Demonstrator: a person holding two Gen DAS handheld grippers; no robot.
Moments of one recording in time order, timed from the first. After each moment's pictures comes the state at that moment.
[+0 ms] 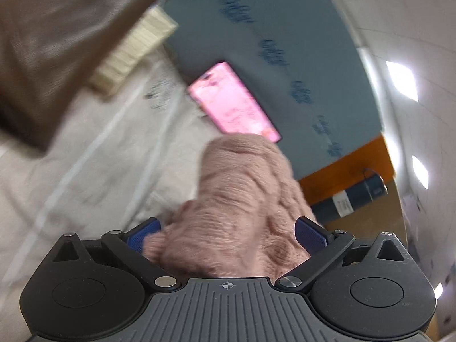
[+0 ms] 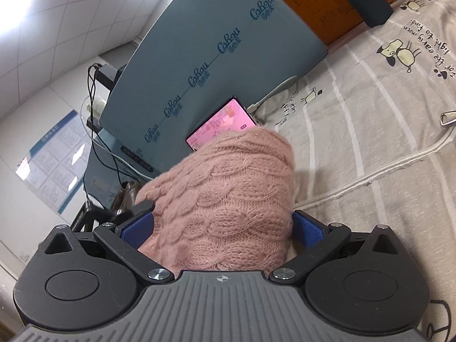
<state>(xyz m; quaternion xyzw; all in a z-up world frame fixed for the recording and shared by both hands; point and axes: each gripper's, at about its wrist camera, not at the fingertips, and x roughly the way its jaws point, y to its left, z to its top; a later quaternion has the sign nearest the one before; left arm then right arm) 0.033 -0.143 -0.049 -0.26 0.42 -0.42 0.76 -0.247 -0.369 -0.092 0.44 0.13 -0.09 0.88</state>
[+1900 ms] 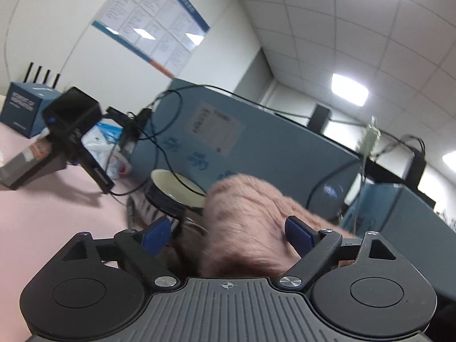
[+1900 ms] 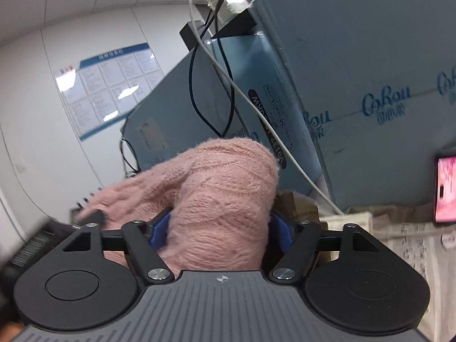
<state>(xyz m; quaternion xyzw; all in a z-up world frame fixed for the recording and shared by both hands) 0.168 0.069 0.019 -0.24 0.08 -0.13 0.96 0.105 -0.205 -0.033 0.22 0.13 0.00 0.97</state>
